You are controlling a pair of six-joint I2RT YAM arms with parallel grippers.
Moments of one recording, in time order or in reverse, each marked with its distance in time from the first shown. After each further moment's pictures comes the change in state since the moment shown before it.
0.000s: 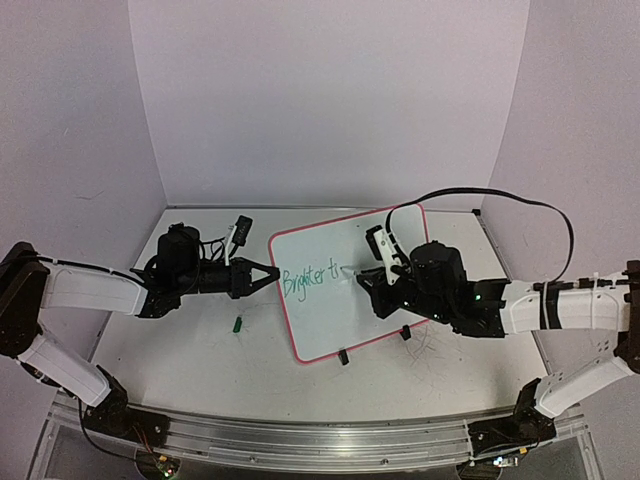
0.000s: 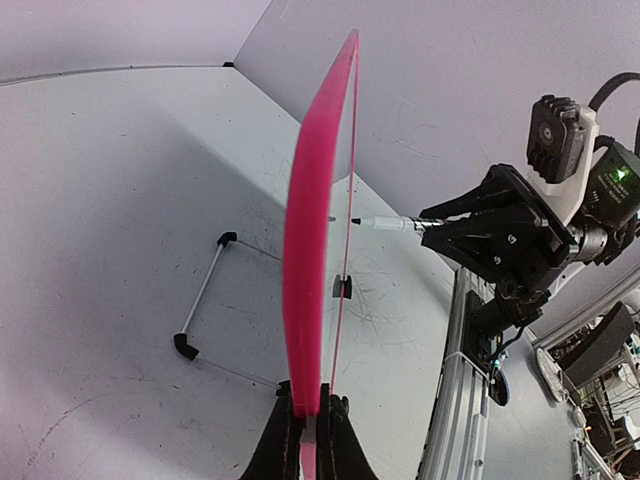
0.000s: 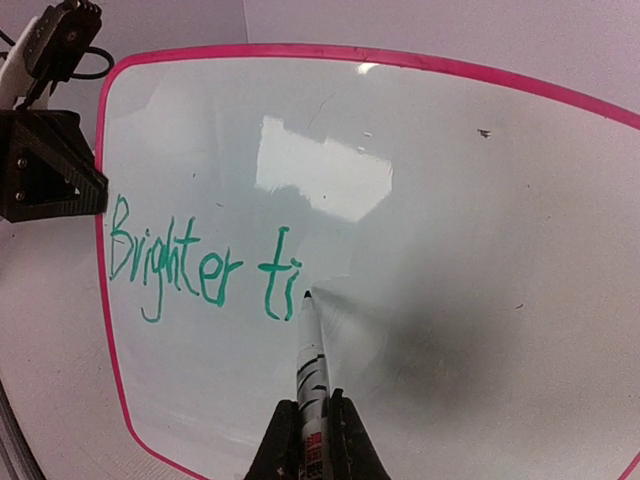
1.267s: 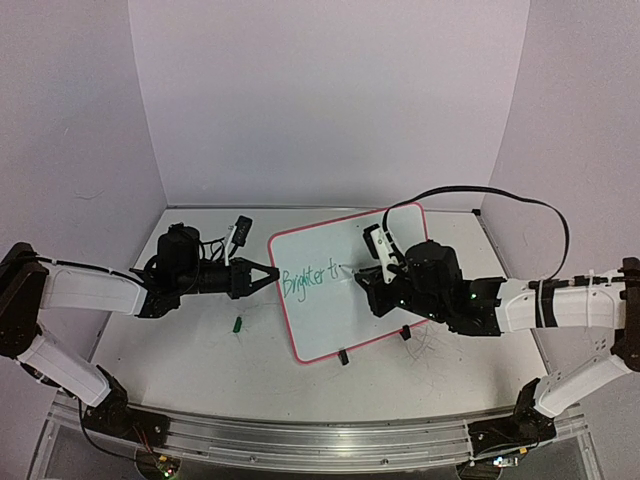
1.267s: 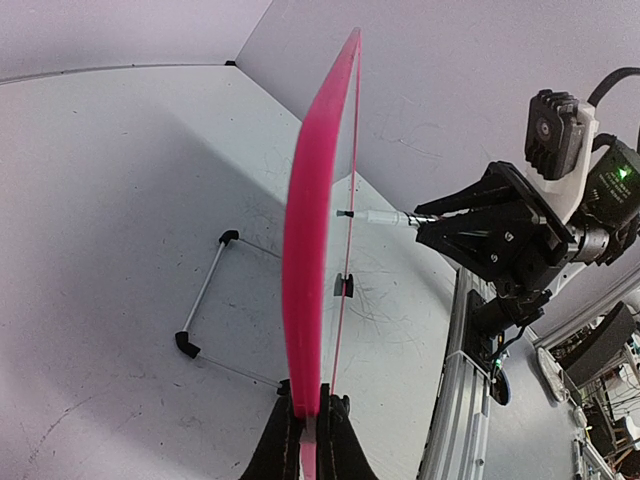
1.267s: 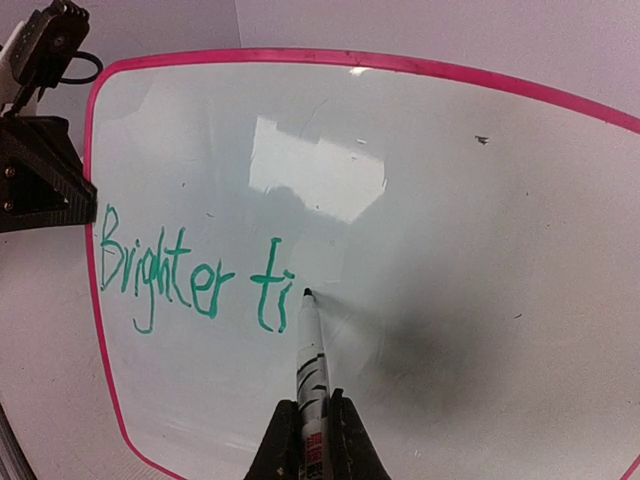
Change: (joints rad) left arm 0.000 -0.005 0.000 -0.010 0.000 0.004; right arm 0.000 0.029 0.020 0.005 0.023 0.005
